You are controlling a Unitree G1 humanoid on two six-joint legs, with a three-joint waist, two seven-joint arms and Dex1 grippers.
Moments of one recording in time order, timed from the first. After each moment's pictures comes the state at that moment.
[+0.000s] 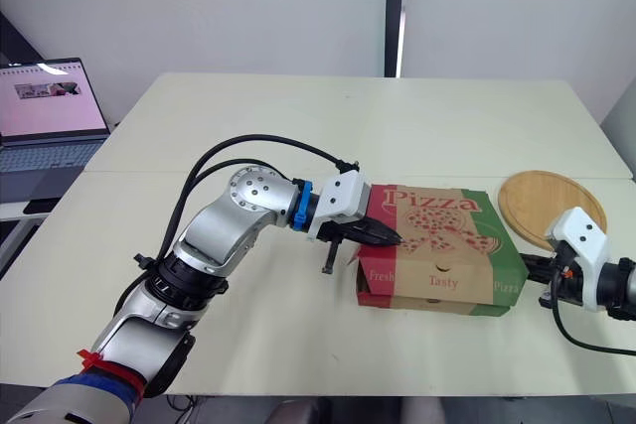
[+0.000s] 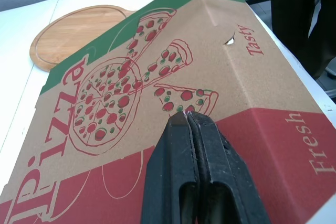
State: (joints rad) left arm -0.82 0.42 -0.41 -0.05 -0.23 0.41 -1.23; right arm 0.11 -0.97 -0.42 -0.38 0.51 0.69 1.02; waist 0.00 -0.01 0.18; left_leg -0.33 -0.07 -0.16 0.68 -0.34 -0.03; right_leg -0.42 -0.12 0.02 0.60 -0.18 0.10
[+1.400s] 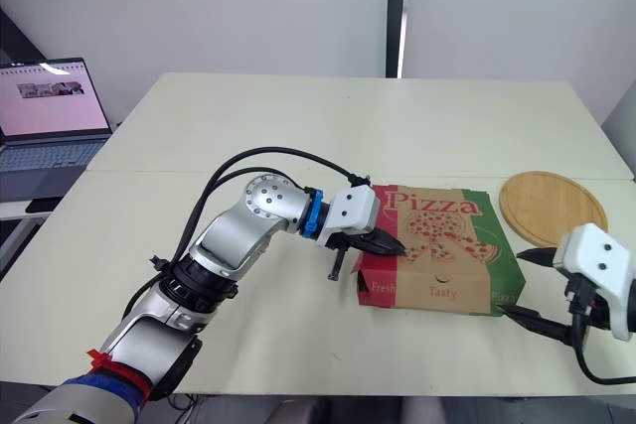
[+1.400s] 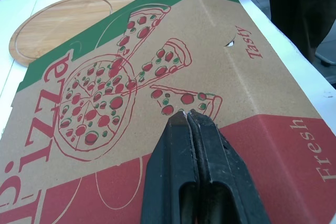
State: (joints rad) left arm -0.81 0.39 -0.46 0.02 -0.18 0.33 -1.25; right arm 0.34 -1.06 -0.65 -0.65 0.50 0.64 1.11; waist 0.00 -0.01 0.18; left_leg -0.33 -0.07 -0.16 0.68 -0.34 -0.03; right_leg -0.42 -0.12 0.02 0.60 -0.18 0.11
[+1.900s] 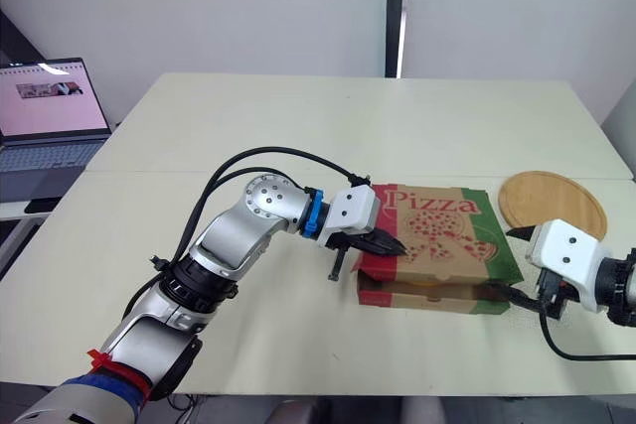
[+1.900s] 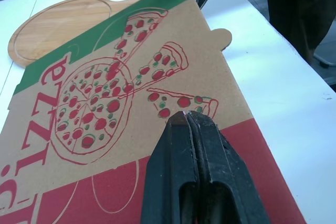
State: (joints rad) left arm -0.81 0.39 -0.46 0.01 -0.18 0.34 -1.25; right arm 0.21 -1.04 -0.45 -0.53 0.31 0.42 1.04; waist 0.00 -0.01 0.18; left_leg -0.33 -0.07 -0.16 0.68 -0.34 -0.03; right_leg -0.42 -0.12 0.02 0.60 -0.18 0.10
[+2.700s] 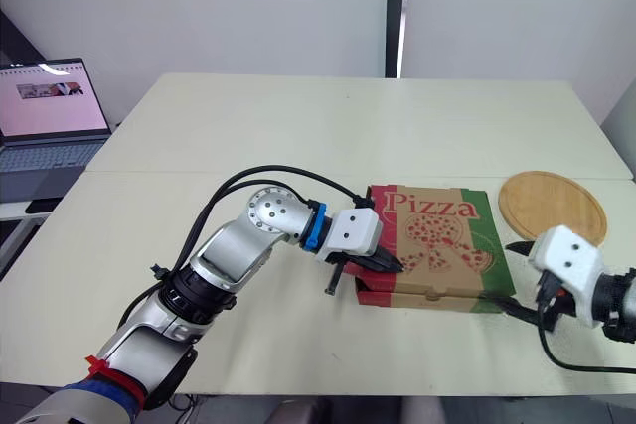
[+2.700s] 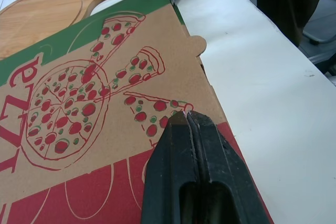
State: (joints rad) left arm -0.77 0.41 -0.51 -0.04 -0.12 0.30 -1.28; right arm 0.26 -0.97 -0.56 -0.59 0.44 0.65 1.02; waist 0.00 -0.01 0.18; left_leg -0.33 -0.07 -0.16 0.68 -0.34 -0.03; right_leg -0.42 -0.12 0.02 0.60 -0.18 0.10
